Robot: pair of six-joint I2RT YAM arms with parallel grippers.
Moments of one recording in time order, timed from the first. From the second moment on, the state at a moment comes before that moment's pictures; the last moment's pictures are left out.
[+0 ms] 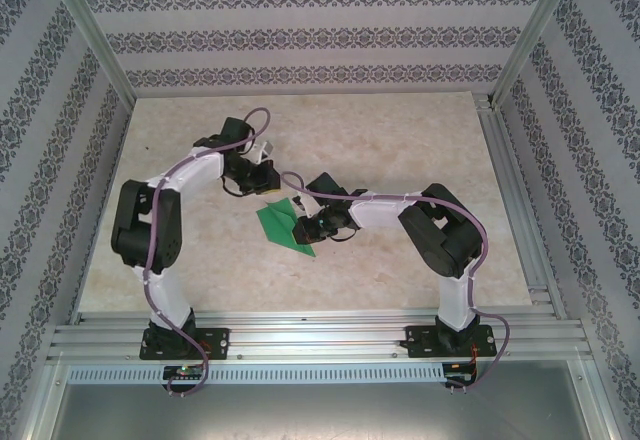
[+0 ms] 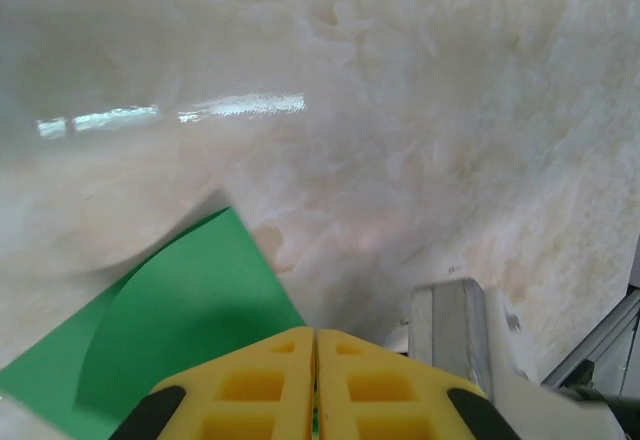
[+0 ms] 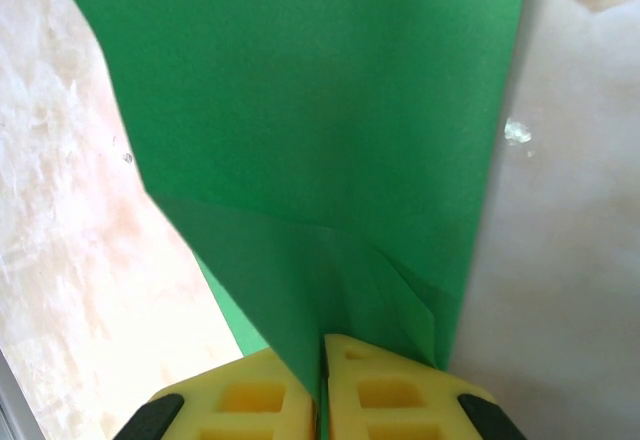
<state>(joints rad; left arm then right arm) -0.24 1.81 1.31 -0.67 0.59 -0.39 0.75 1.95 1.10 -0.21 -0.48 0.37</state>
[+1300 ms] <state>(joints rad) -0.28 1.69 0.72 -0.09 0.58 -0.76 0.73 1.96 1.19 -0.31 -0.52 0.37</state>
